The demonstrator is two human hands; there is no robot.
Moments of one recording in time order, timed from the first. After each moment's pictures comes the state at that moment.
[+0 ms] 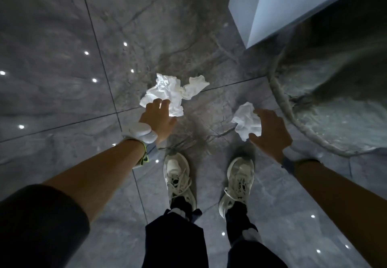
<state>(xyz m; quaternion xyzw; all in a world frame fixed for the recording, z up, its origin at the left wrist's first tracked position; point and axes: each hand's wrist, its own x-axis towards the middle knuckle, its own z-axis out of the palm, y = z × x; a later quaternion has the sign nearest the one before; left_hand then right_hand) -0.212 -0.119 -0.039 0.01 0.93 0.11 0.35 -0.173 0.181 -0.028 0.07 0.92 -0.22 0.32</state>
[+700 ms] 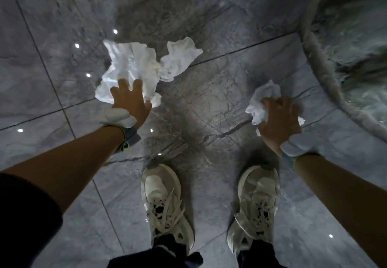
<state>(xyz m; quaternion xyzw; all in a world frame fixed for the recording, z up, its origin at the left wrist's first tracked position) -0.218 -0.132 -0.234 -0.03 0.97 0.01 0.23 -0.146 0.209 -0.231 0.12 0.95 -0.13 0.27</state>
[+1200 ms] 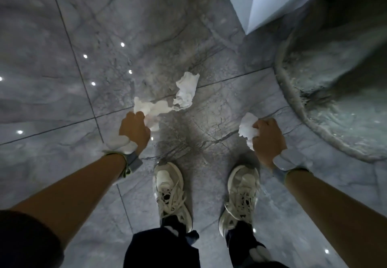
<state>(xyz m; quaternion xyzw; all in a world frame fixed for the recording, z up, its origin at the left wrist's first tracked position) -0.210 -0.138 -0.093 -0.13 0.95 0.10 0.27 -0.178 0.192 -0.071 0.13 0.93 -0.22 0.28</state>
